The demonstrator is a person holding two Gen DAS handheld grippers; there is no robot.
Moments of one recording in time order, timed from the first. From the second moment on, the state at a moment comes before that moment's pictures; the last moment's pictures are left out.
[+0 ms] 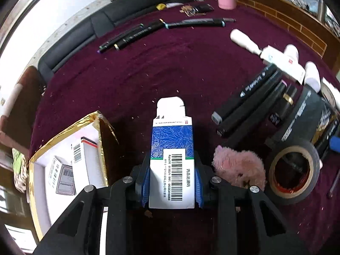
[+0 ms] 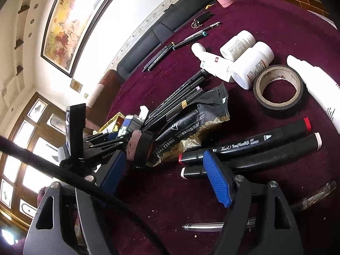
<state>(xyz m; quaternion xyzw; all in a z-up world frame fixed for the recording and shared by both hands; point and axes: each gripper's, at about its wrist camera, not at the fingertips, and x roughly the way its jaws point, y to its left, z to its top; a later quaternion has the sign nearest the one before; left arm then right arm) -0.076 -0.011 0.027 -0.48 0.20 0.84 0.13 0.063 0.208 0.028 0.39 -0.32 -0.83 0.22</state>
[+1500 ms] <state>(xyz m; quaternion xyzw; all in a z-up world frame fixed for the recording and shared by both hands) 0.095 -0.149 0.075 -0.39 -0.08 0.90 0.19 0.031 0.104 0.076 0.48 -0.06 -0.87 0.14</state>
